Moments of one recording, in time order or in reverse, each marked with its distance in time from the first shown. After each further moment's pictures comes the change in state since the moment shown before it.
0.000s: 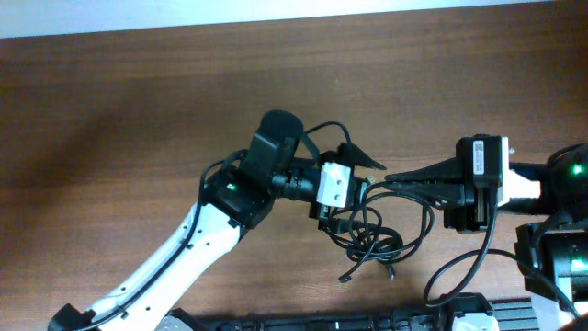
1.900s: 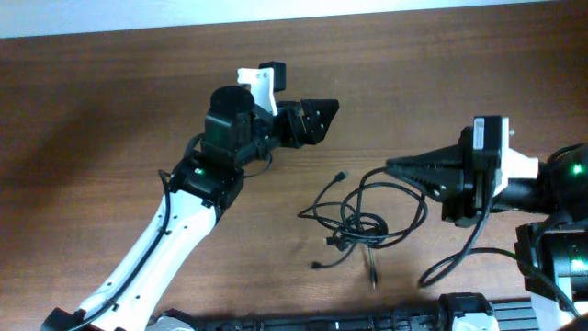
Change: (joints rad) left arm 0.212 0.001 0.000 0.151 -0.583 -1.315; right arm 0.000 0.000 0.000 0.000 0.116 0.138
